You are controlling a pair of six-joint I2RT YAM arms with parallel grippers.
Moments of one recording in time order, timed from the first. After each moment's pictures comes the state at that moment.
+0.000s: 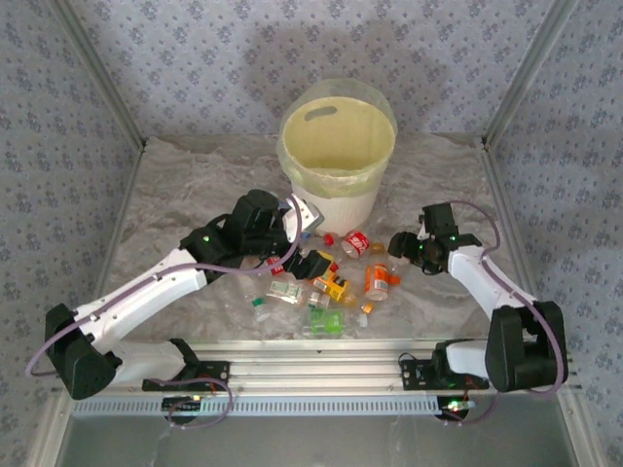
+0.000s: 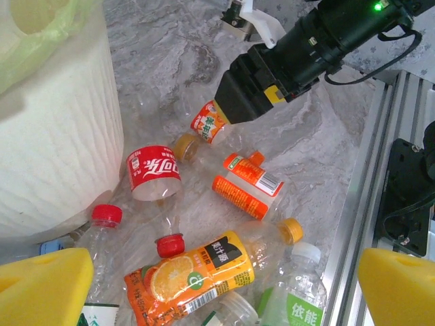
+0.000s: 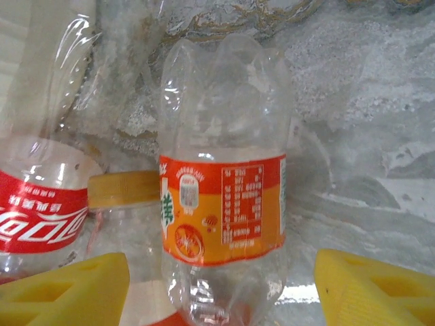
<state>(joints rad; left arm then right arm) -0.85 1.23 1.12 -0.48 0.30 0.01 0.13 1.29 0.73 -0.51 -0.16 0.47</state>
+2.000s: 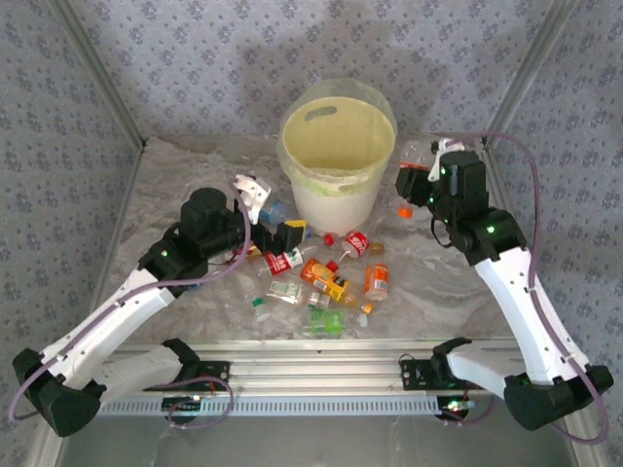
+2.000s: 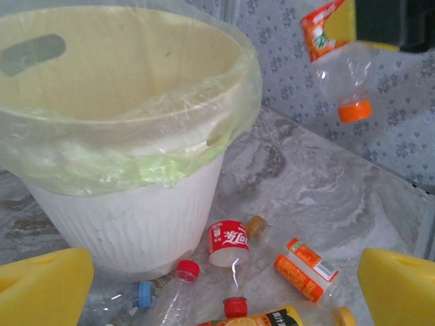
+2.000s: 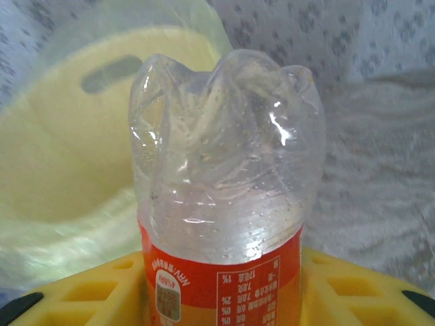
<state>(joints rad) -0.70 1.00 1.02 -0.28 0.20 -0.08 0.36 1.10 1.35 -0.69 0.14 0.36</state>
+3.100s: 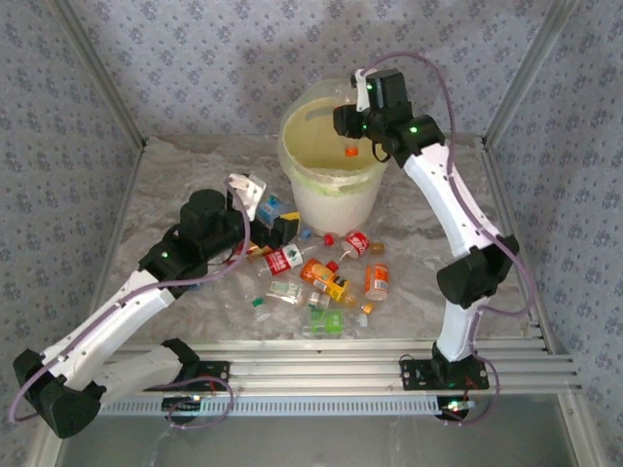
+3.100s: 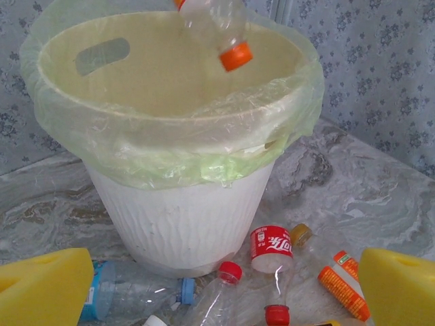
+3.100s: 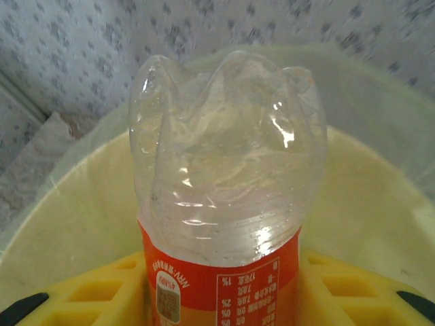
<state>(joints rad) -0.69 1.01 1.00 -0.28 0.08 -0.07 0.44 1.88 2.15 -0.78 0.01 0.17</state>
